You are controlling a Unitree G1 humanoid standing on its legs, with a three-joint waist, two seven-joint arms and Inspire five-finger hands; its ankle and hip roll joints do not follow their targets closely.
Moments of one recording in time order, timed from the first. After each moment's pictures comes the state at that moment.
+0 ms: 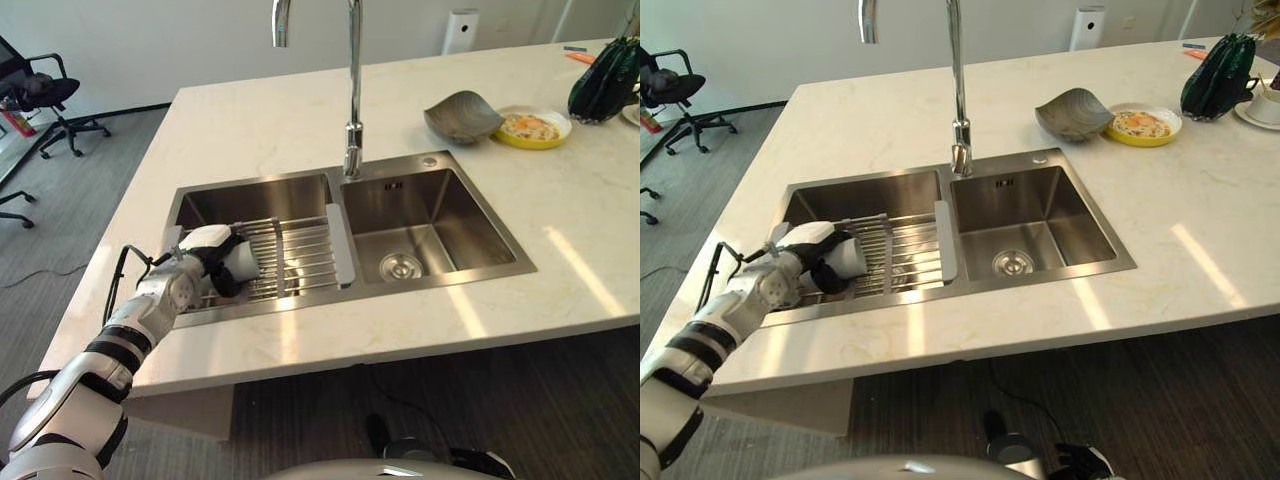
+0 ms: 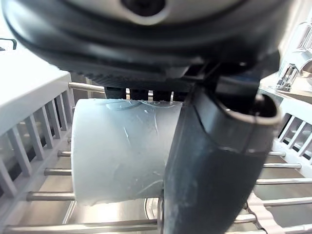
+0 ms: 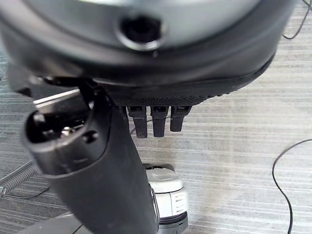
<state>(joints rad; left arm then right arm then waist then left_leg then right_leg) -0.48 0.79 -0.49 0.57 0.44 -0.02 -0.03 0.23 -0.36 0.22 0.93 0.12 0.03 0.09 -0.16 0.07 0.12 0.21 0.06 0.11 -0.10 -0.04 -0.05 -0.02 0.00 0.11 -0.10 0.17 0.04</state>
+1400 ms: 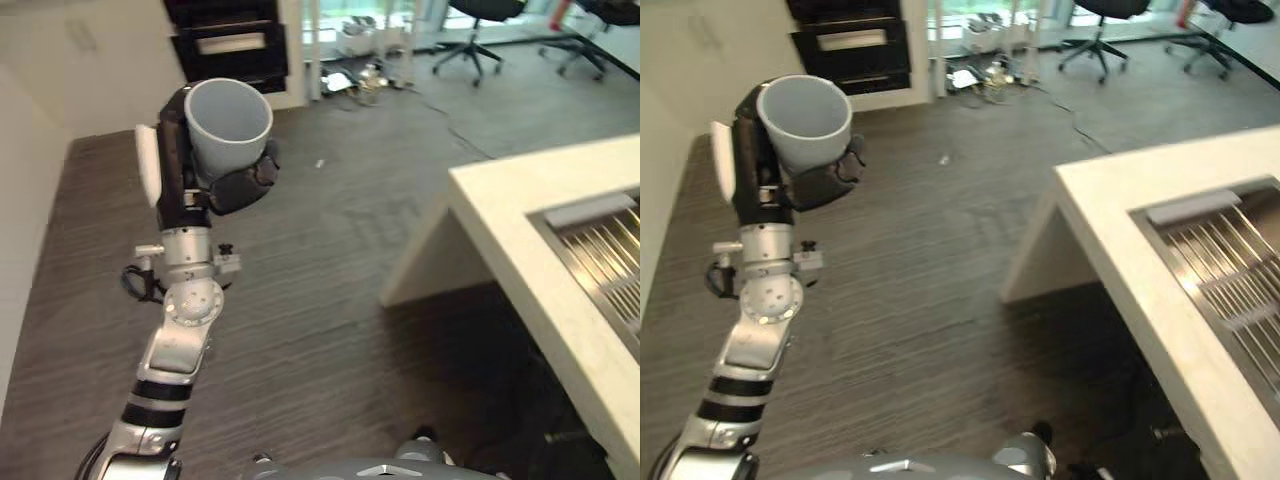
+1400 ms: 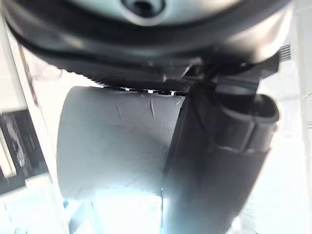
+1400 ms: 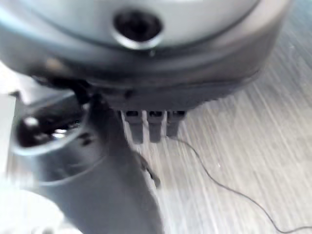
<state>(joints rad) -0.13 0.44 0.01 -0.23 0.11 -0.23 0.49 0.15 -0.20 0.12 1.26 0.09 0.00 -0.11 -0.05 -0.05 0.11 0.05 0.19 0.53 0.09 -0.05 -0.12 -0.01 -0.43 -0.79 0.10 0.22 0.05</state>
